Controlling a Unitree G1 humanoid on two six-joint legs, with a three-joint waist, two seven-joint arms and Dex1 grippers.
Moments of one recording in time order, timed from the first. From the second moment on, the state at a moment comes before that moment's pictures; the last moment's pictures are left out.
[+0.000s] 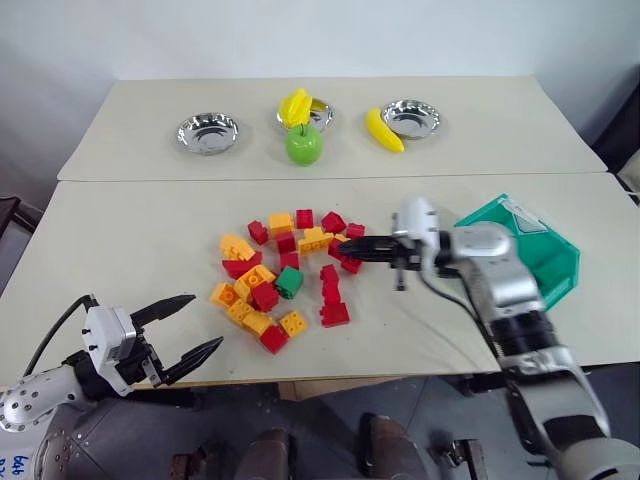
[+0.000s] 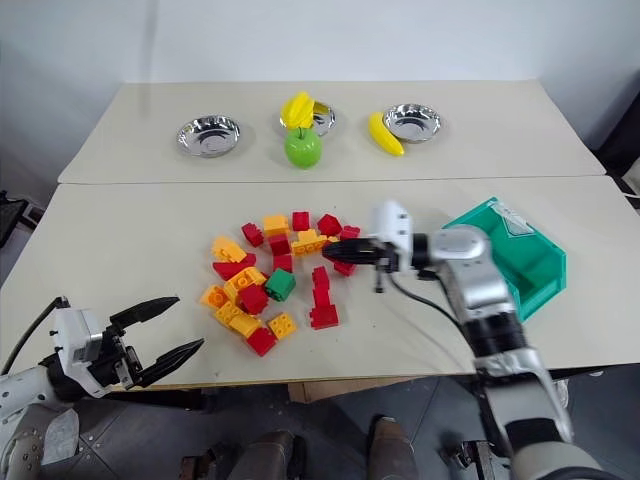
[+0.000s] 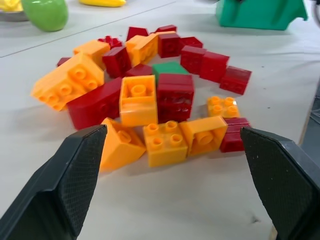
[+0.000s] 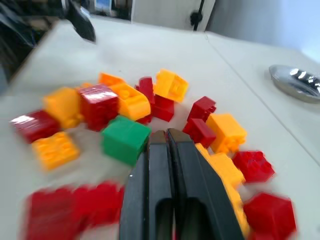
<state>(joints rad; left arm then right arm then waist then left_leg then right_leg) 0.28 0.62 0.41 -0.28 -0.56 0.06 -0.96 -0.65 -0.53 0.07 0.24 0.37 0.01 1.33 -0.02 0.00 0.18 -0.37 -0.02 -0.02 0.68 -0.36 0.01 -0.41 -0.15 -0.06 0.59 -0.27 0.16</state>
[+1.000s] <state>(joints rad) 0.21 0.61 0.38 -0.23 -0.58 0.05 -1.00 -0.73 -0.32 0.40 -0.07 0.21 0.75 0.85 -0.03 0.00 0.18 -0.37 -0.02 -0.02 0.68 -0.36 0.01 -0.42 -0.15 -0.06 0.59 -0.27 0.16</state>
